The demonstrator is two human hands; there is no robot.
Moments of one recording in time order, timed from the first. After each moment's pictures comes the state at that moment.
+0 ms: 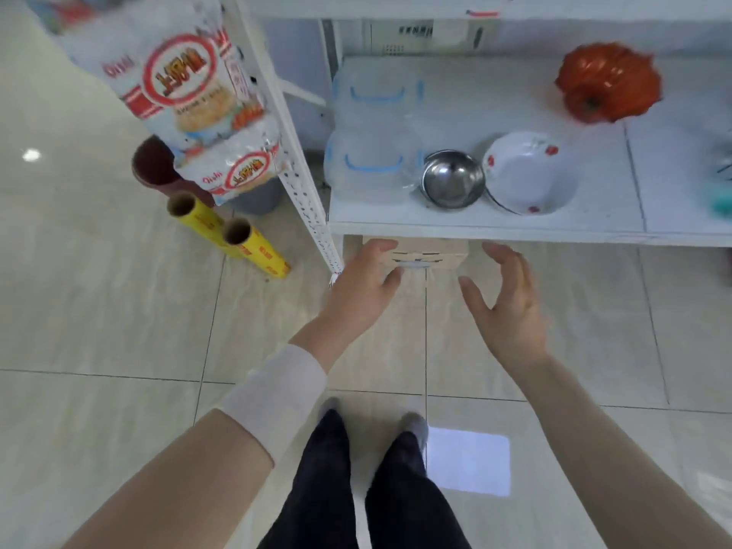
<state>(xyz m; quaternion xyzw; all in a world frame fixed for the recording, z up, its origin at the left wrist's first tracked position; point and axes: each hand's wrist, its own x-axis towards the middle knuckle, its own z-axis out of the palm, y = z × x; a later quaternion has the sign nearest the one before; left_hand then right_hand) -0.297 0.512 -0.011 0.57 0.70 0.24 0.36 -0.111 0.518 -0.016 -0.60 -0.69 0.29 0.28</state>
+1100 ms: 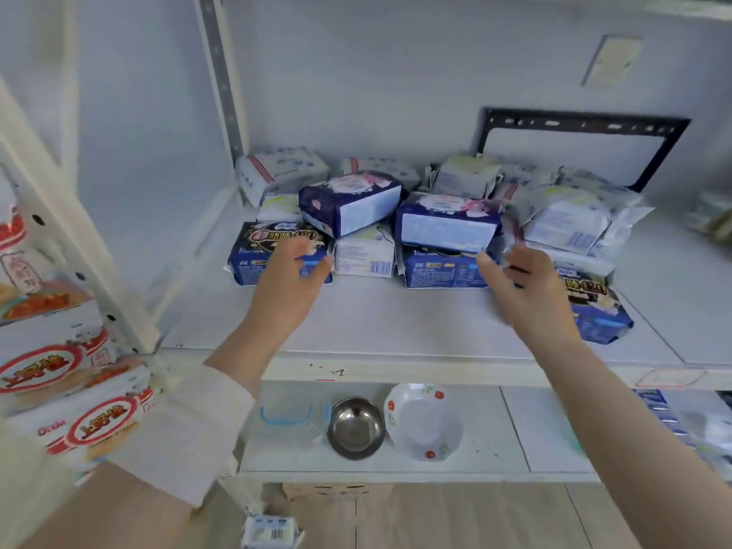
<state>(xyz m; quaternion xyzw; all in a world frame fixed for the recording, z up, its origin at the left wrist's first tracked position) -0.272 0.751 0.248 0.54 0.66 0.46 0.24 -0.016 0.756 0.280 -0.64 -0.60 0.22 0.43</state>
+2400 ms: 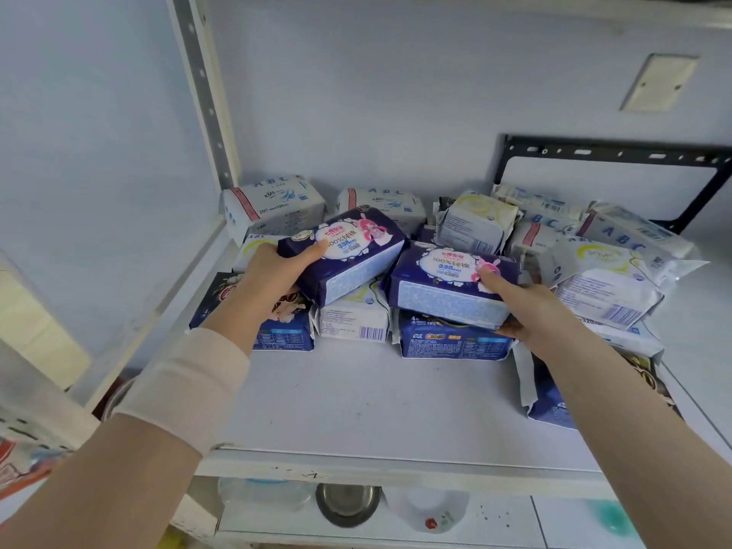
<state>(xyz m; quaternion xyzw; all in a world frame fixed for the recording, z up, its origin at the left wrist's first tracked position) -0.301 0.891 0.262 0.39 0.68 0.48 0.38 -0.010 0.906 0.282 -0.66 -0.41 0.50 0.38</state>
